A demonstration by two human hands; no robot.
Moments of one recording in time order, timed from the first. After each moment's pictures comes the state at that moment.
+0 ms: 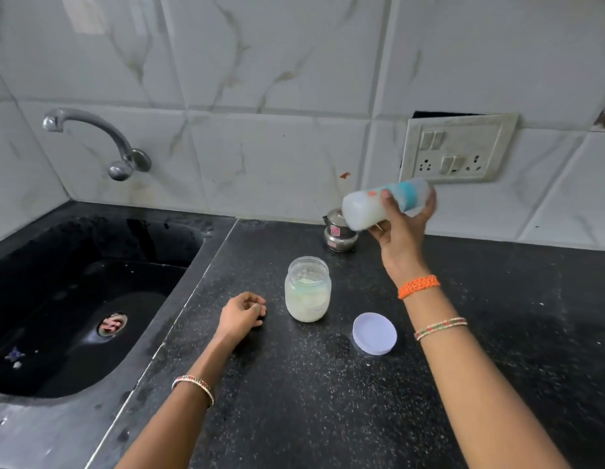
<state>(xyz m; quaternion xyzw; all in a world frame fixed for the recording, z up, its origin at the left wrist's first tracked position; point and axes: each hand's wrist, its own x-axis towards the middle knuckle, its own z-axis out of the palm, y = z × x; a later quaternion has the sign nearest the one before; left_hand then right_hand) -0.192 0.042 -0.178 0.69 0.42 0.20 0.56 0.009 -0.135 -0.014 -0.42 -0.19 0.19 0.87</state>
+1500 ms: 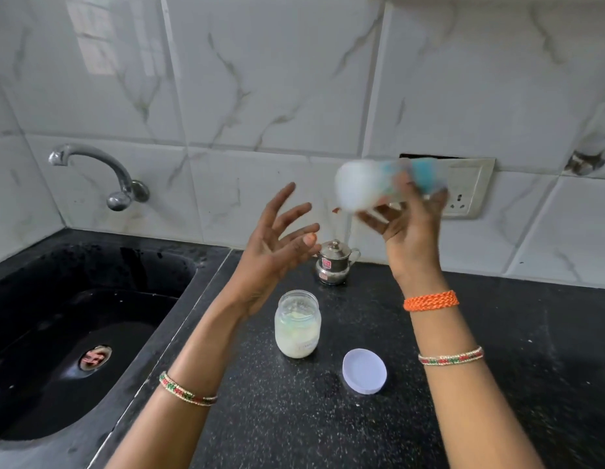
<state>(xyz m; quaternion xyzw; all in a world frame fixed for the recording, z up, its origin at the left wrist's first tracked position) -0.169 -0.031 0.036 0.60 -0.04 0.32 0.73 -0.025 -0.158 0.080 -0.34 -0.27 0.14 0.89</state>
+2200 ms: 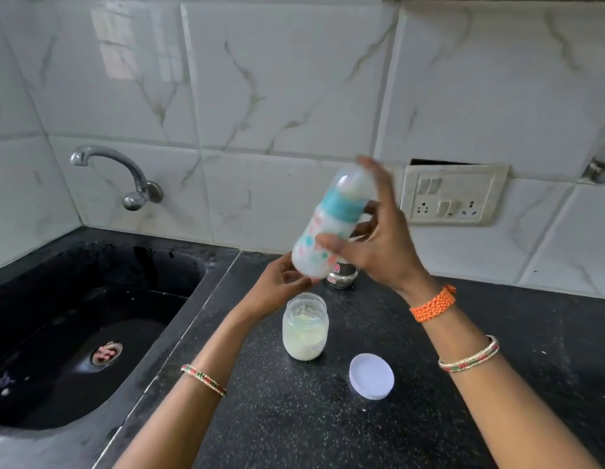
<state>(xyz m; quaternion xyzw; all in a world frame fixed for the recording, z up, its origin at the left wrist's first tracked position) -0.152 0.000 -0.024 0.75 0.13 0.25 0.60 -0.046 -0.148 0.077 -0.53 -0.55 -0.03 0.64</state>
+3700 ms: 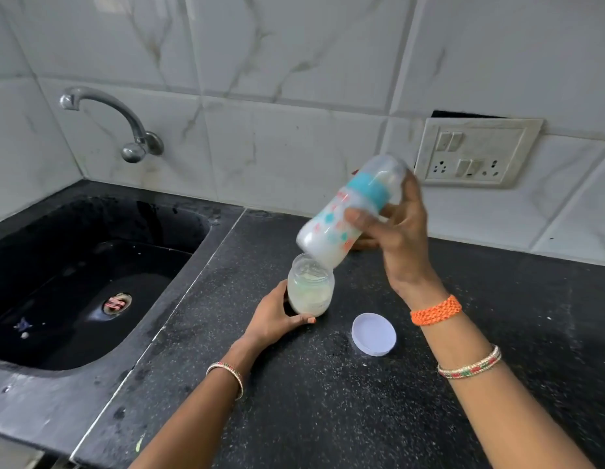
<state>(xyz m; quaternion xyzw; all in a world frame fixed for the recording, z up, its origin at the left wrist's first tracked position) -0.165 -0.004 -0.180 0.83 0.26 0.20 0.45 -0.059 -0.158 0.030 -0.47 -0.39 0.16 0.78</state>
